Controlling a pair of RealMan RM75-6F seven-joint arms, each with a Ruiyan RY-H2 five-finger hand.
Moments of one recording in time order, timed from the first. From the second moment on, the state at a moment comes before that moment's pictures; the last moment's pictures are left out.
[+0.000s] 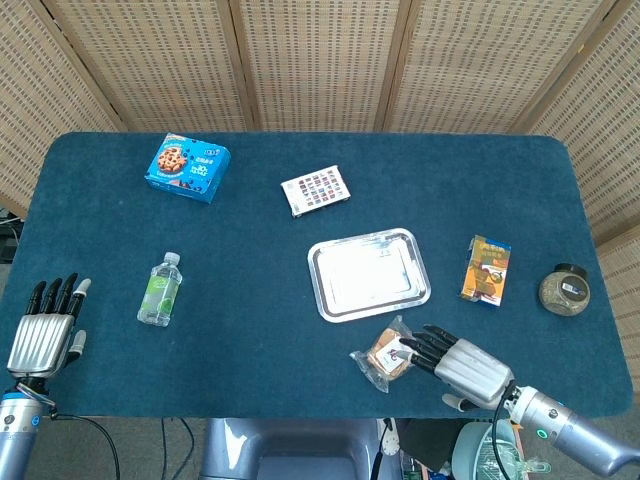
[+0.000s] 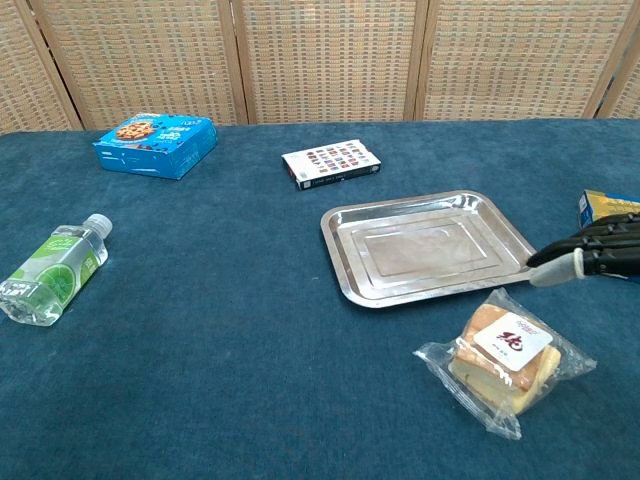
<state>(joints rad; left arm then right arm) -0.17 -1.23 -0.04 -1.63 1.31 1.35 0.50 0.55 -0.94 -0.12 -1.74 -2.00 0.99 0.13</state>
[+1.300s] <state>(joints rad) -0.18 -1.21 -0.03 -1.60 1.30 1.31 0.42 0.71 -1.18 -0.07 -1.72 -1.76 0.73 -0.06</state>
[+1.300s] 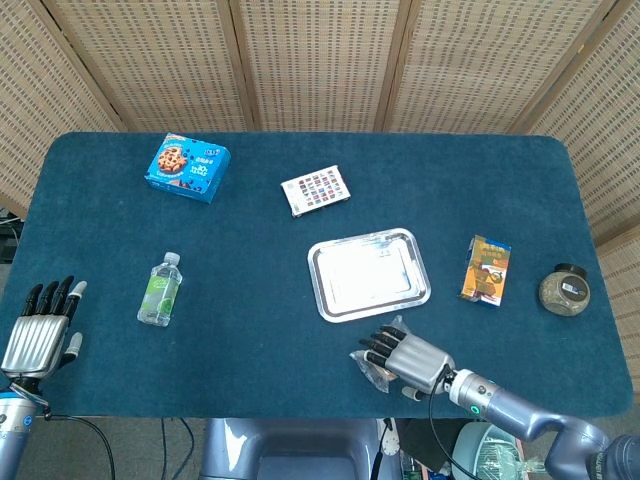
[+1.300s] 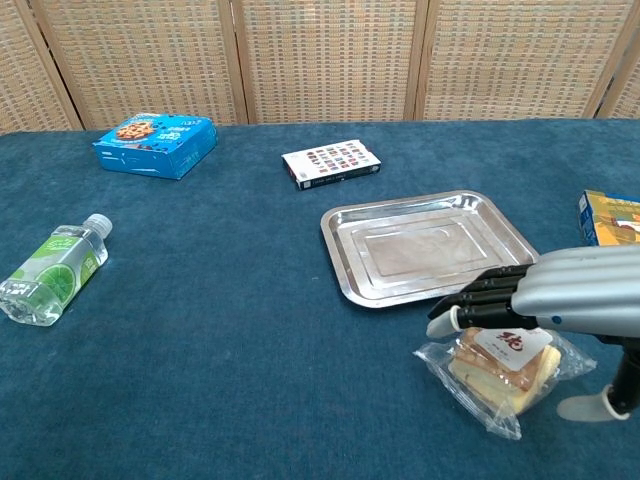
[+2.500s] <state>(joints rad) -0.18 -1.20 -0.03 -1.59 1.29 1.31 0.39 0.74 -1.31 -0.14 -1.53 -1.78 0.82 0.06</state>
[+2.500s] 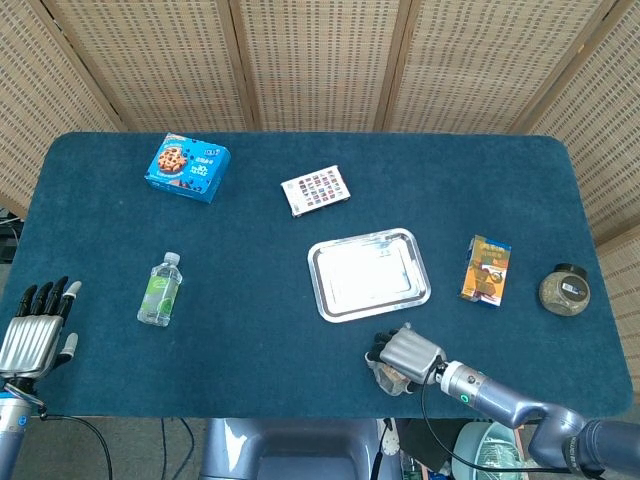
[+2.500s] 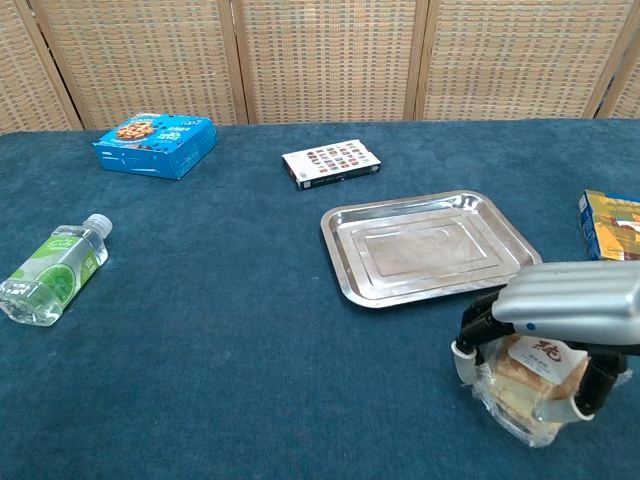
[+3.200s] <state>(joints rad) -0.19 -1.21 -0.02 -1.59 1.29 1.29 0.41 0.78 -1.19 -0.10 -1.69 -1.69 0.75 -0.11</state>
